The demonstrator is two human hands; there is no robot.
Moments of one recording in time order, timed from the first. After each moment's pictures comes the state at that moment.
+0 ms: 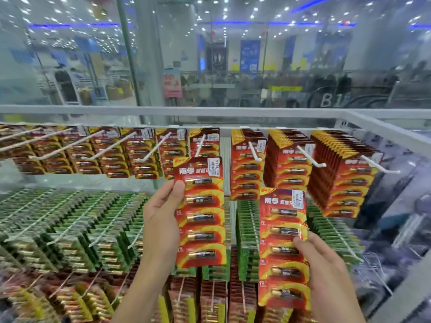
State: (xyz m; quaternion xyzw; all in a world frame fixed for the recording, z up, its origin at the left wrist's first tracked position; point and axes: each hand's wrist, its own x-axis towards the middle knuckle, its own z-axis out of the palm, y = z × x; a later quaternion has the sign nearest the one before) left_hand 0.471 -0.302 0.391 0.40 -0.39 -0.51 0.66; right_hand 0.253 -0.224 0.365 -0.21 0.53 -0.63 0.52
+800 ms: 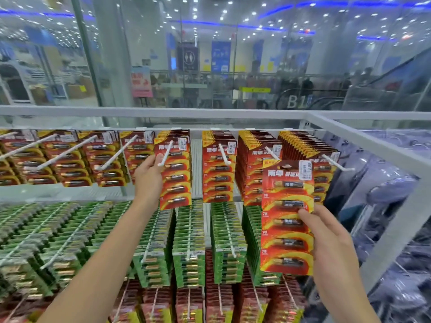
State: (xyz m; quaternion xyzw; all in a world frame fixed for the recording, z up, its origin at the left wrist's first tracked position) left_hand 0.448 -0.437 0.396 0.46 -0.43 -0.48 0.61; right_hand 0.215 -0.224 0.394 -0.29 0.54 -0.68 0.40
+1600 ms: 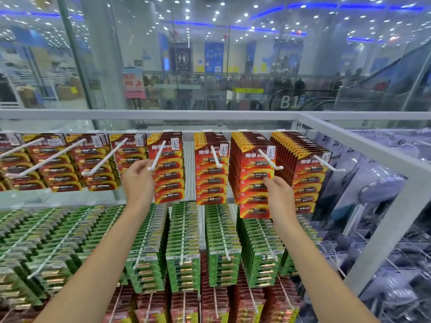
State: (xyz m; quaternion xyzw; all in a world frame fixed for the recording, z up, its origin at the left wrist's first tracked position) left_hand 0.458 -0.485 0.364 0.52 -0.45 -0.36 0.63; right_hand 0.189 -0.353 0.373 -0.33 0.61 -0.64 0.34
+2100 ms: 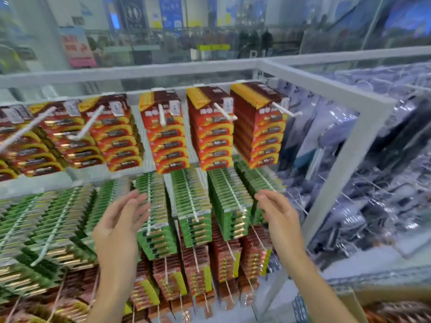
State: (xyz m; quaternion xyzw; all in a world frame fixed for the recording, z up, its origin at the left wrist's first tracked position) left_hand 0.422 -0.318 0.305 0.47 -0.44 -0.47 0.60; right_hand 0.168 -0.234 0.275 -0.30 0.65 -0.64 0.30
